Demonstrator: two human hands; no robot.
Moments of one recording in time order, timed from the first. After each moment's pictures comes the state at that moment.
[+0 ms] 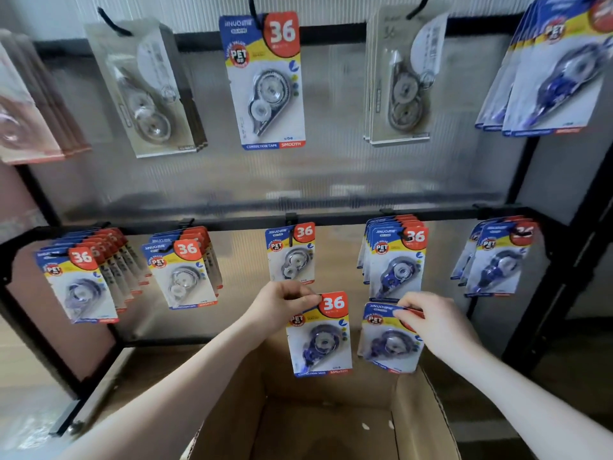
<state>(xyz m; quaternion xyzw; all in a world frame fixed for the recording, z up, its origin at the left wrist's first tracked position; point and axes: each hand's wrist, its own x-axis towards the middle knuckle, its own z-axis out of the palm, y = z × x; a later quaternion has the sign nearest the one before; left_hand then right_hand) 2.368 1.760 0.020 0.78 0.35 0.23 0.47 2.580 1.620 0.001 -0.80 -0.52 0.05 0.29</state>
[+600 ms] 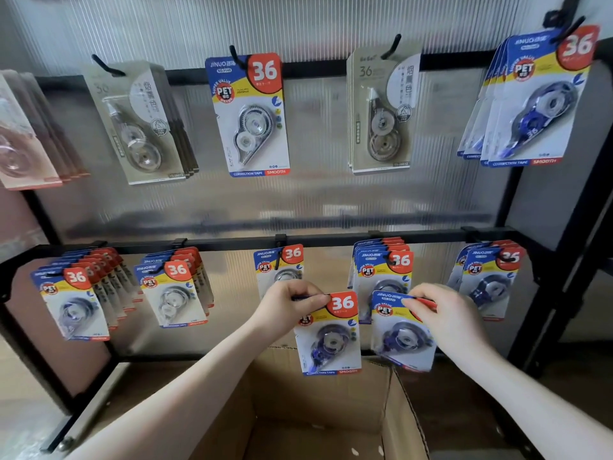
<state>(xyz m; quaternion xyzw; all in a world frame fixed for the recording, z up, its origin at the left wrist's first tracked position) 2.405 1.747 0.053 0.79 0.29 0.29 0.45 2.620 1.615 0.033 -0.75 -0.52 -0.04 0.40</state>
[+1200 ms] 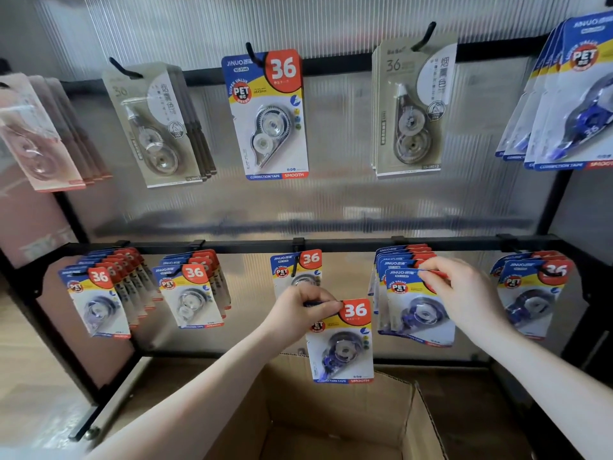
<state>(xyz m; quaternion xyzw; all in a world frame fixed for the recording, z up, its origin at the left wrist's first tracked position) 2.406 1.762 0.049 0.78 0.31 0.29 0.46 2.637 1.660 0.057 -0.72 -0.56 -0.09 0.41</state>
